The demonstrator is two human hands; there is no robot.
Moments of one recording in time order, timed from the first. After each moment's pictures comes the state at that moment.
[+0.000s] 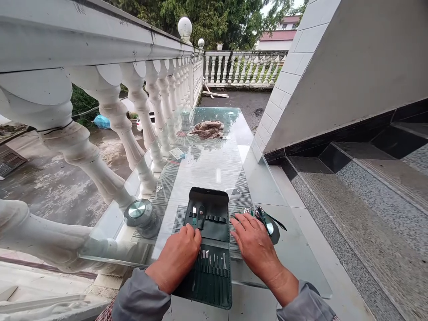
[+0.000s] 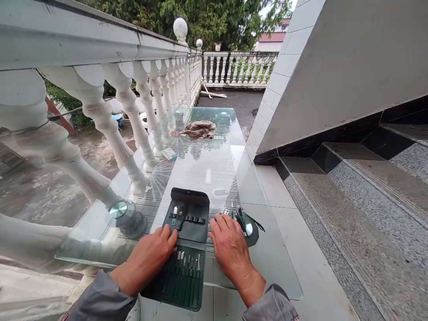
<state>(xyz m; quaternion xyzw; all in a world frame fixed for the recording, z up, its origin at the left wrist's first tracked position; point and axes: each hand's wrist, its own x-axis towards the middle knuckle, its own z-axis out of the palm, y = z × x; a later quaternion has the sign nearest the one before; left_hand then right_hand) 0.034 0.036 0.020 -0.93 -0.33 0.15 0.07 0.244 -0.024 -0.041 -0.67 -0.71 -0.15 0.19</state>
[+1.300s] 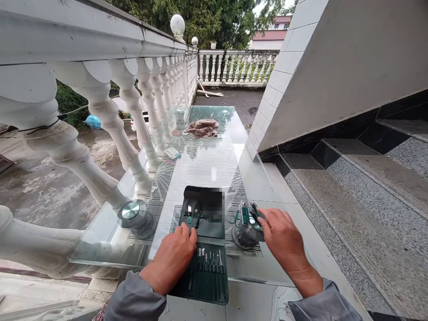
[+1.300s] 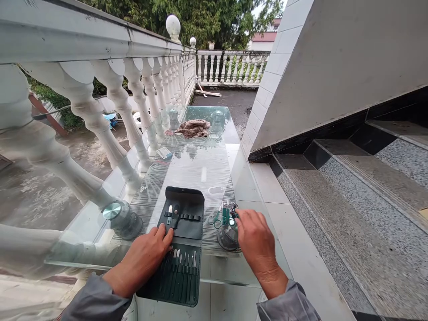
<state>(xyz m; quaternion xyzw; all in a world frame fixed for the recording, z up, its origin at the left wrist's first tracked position) 0.034 0.036 0.016 -0.93 -0.32 0.14 0.09 0.297 -0.042 -0.023 -0.75 -0.59 -0.14 0.25</state>
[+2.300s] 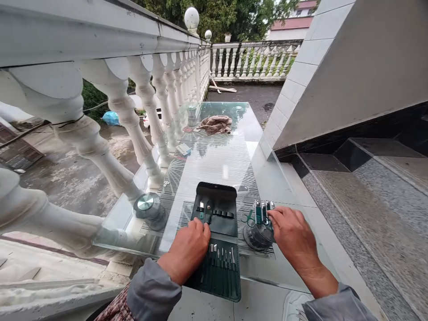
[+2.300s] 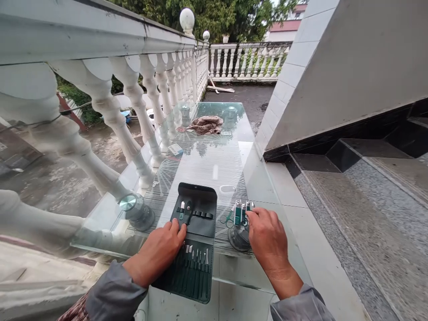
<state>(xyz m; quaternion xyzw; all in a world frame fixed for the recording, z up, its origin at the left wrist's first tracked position) 0.038 0.031 0.017 -0.93 -0.31 0.16 0.09 0.298 -0.033 -0.029 -0.74 -0.61 -0.16 0.22</state>
